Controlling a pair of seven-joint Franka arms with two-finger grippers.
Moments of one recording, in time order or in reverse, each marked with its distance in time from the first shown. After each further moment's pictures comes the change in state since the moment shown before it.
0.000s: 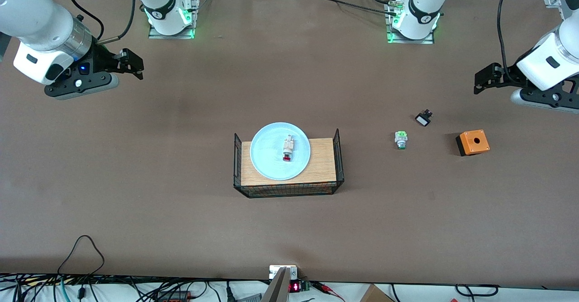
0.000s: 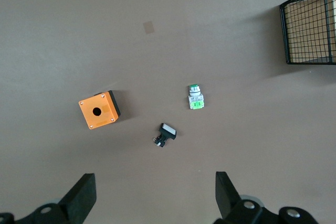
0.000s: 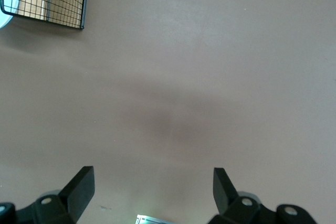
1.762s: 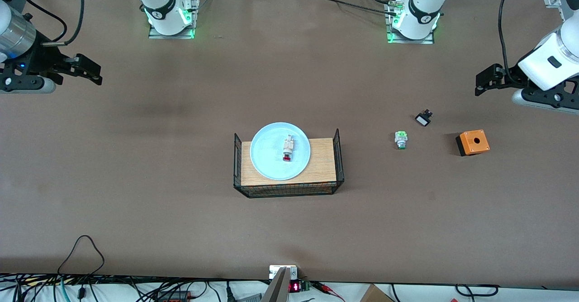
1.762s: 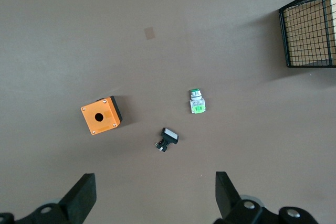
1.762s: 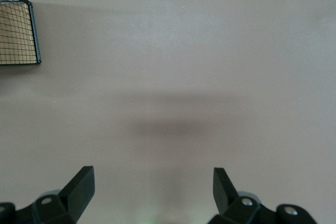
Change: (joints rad) left arm 0.000 -0.001 0.010 -0.004 0.000 0.021 0.020; right arm -0.144 -0.028 -0.004 0.009 -0.027 0.000 0.098
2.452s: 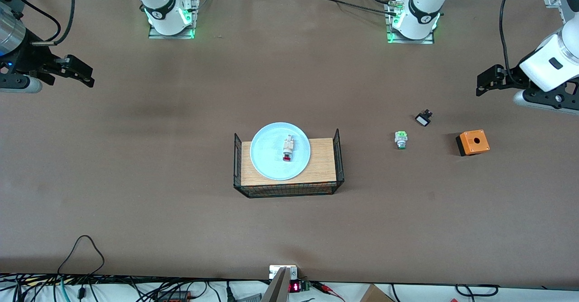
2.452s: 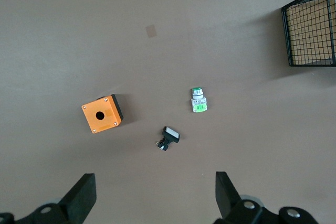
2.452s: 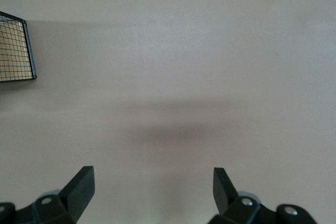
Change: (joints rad) left arm 0.001 0.000 0.006 -0.007 0.000 0.002 0.004; right arm -0.020 -0.009 -0.010 0.000 -0.008 0.028 0.023
